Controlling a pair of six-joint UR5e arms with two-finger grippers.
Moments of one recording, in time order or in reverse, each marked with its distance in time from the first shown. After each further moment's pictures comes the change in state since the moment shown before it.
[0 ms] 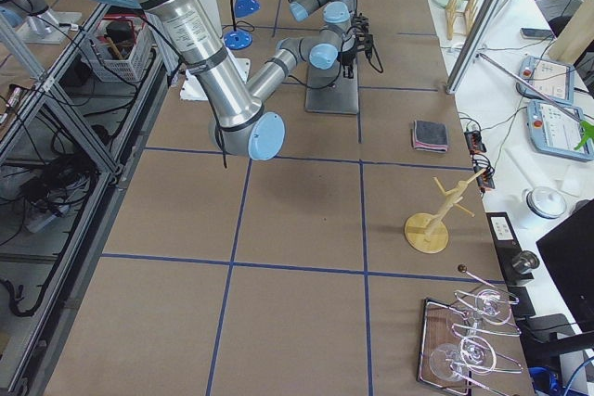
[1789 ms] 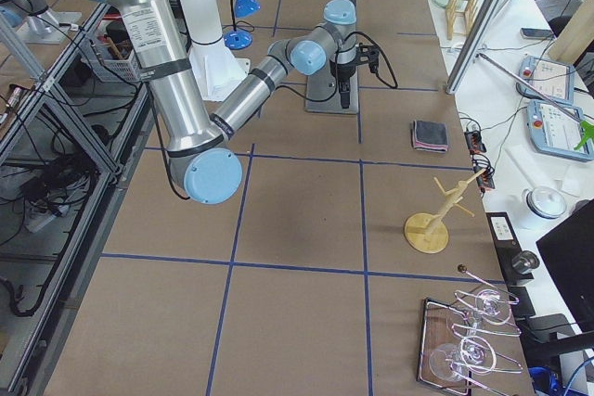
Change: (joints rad) left arm -0.277 0.247 -0.470 0.450 -0.195 0.274; right arm 0.314 -0.397 0.483 -0.418 0.248 -0.511
